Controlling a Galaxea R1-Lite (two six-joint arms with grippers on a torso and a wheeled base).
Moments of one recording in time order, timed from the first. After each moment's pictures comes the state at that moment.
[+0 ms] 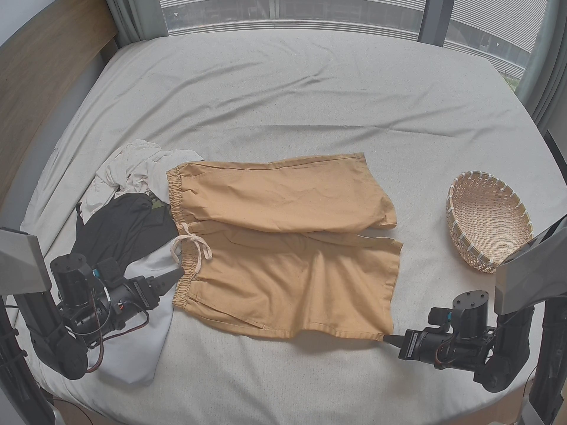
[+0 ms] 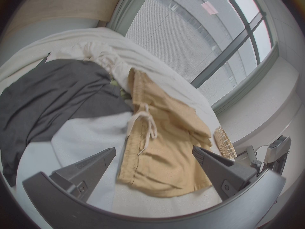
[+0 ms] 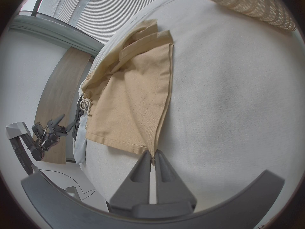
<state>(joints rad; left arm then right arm) -0.10 2.05 -0.18 -1.55 -0.33 -0.47 0.41 2.23 -0.10 -1.54 0.20 0.60</state>
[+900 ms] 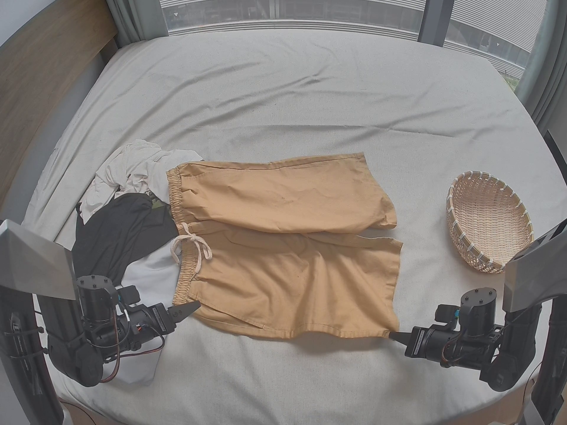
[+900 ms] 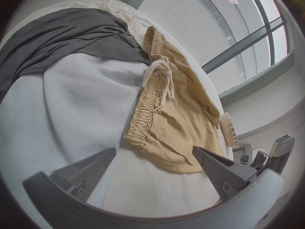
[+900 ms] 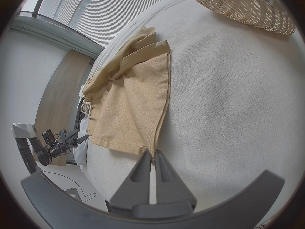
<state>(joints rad) -0.14 2.22 -0.20 -1.55 -0.36 -0.51 0.40 2.20 -0.08 -1.54 0.20 0.60</state>
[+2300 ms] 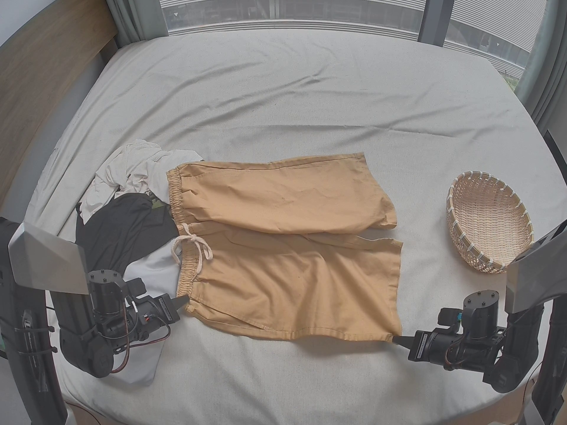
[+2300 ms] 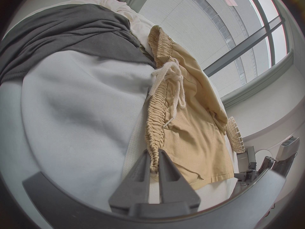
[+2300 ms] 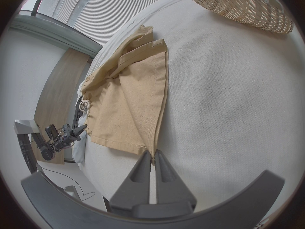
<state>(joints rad) -0.13 2.29 -0.29 -1.55 -0.33 -0.51 0.39 2.20 -0.04 -1.54 0.20 0.57</state>
